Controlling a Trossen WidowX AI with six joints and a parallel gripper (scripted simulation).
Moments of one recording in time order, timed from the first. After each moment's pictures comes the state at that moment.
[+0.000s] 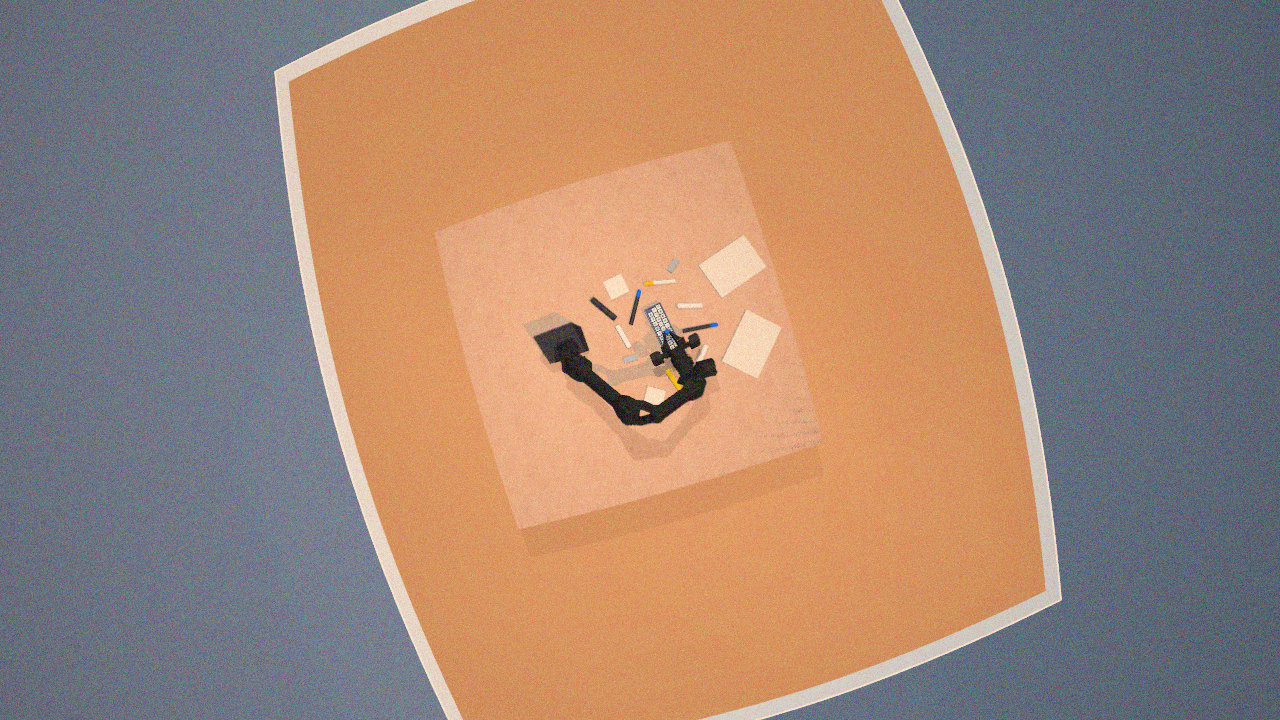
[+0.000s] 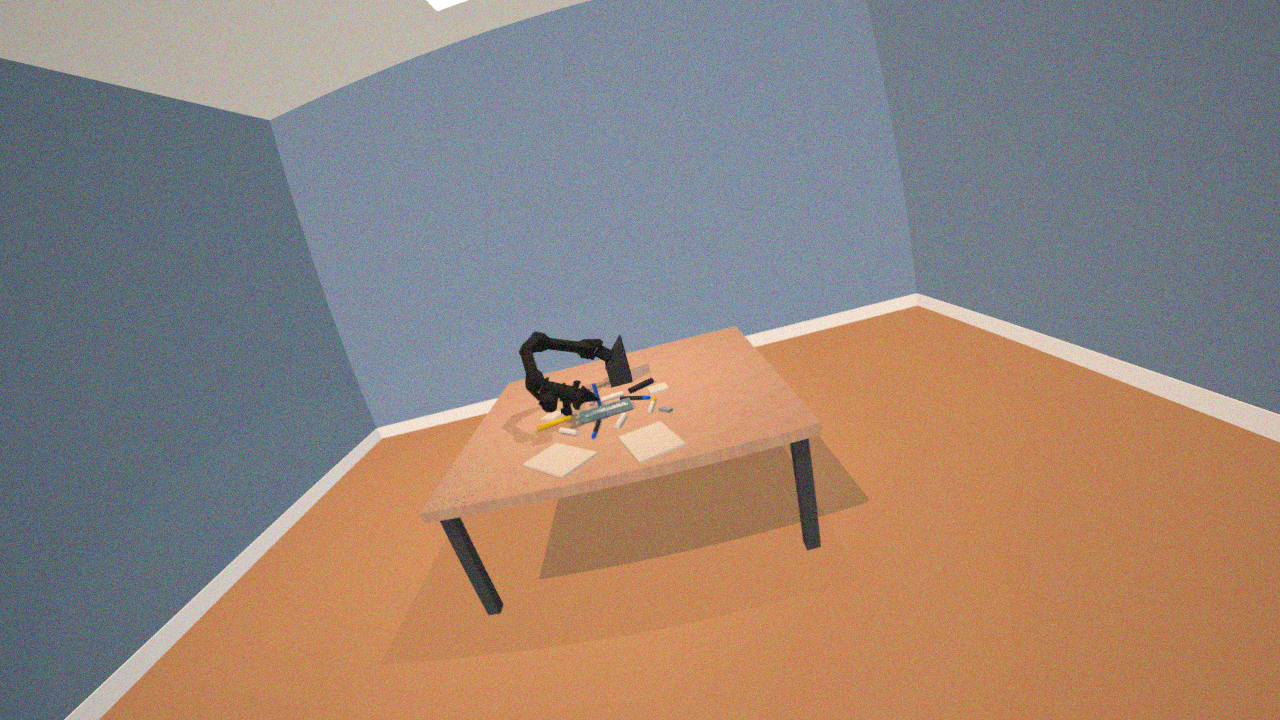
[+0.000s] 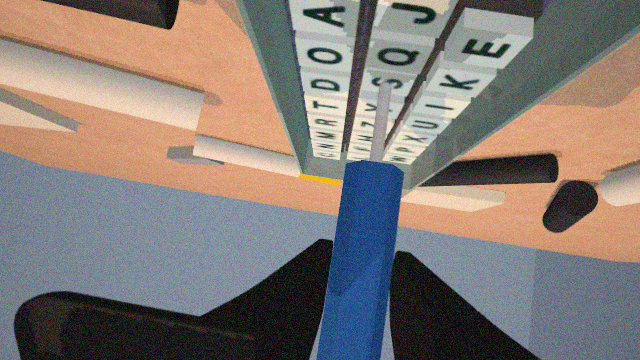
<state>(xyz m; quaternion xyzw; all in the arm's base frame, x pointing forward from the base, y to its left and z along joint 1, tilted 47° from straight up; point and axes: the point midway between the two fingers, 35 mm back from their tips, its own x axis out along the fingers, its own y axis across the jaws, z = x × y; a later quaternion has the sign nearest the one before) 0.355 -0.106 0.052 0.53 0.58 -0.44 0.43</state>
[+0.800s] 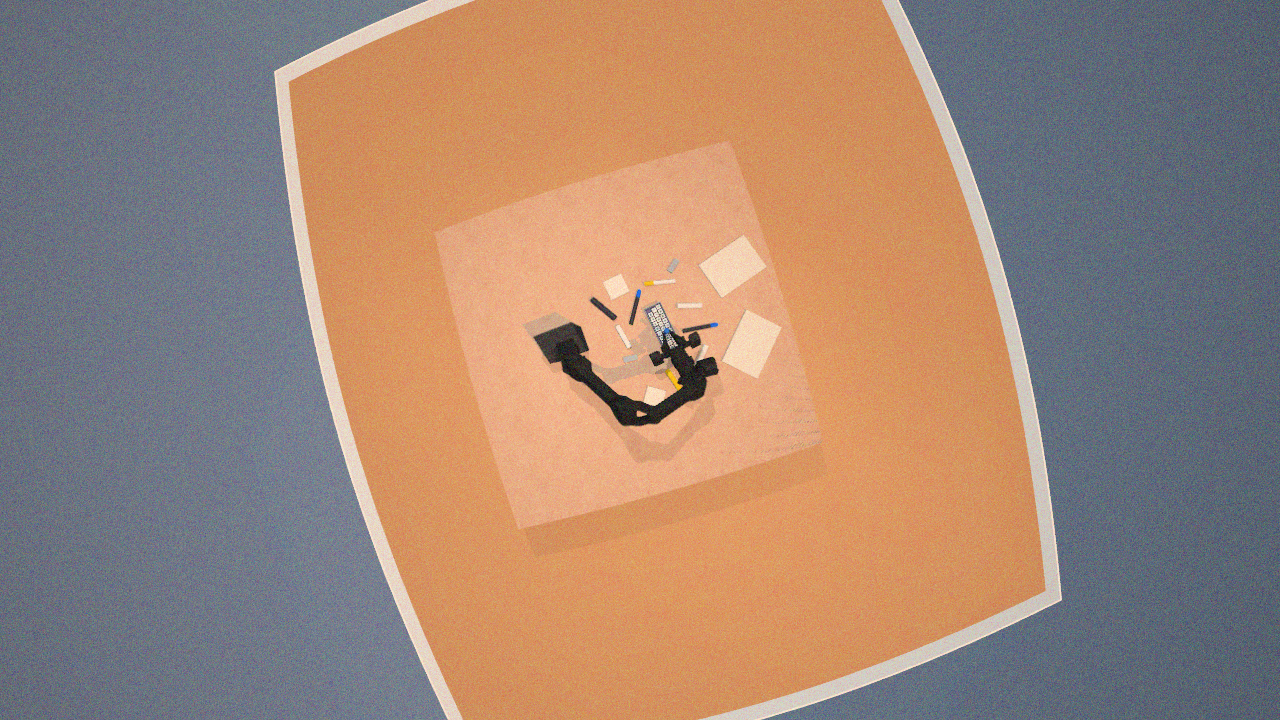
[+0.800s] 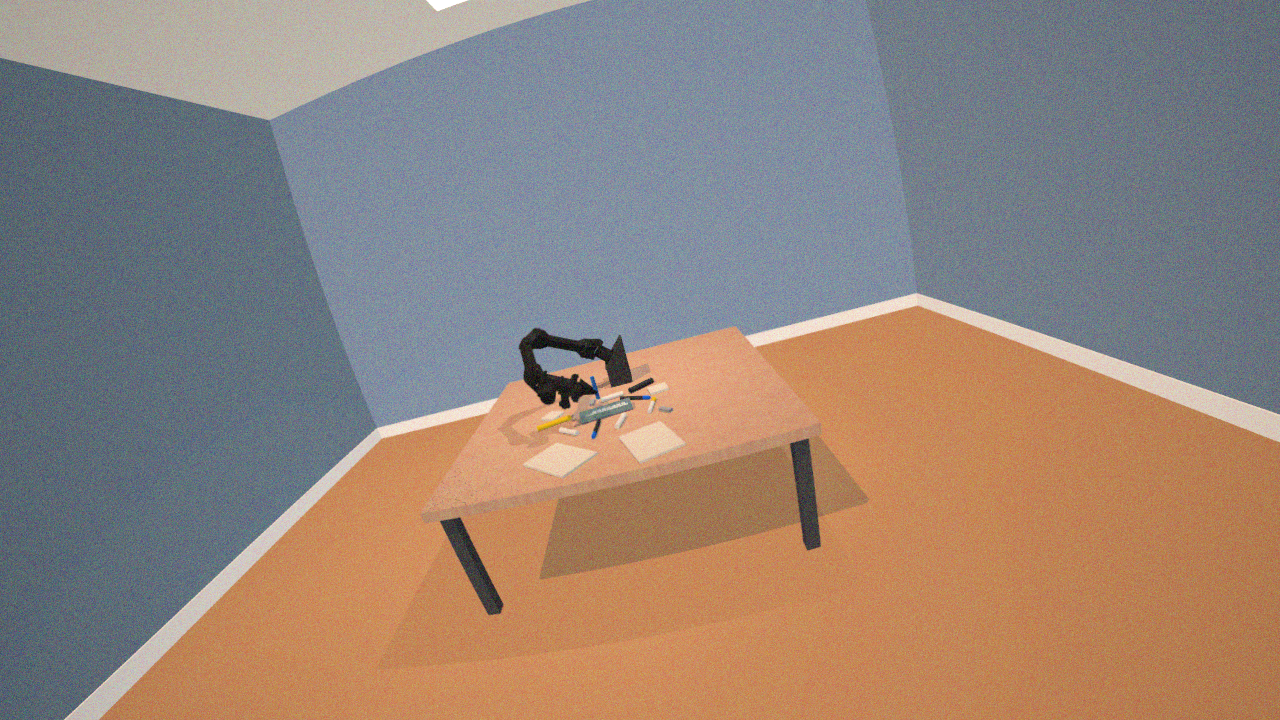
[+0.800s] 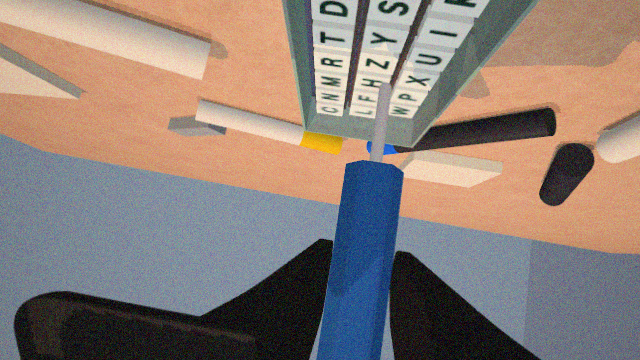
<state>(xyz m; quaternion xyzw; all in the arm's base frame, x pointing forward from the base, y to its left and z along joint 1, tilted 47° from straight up) 0.354 -0.085 0.070 0.53 0.58 -0.44 0.43</state>
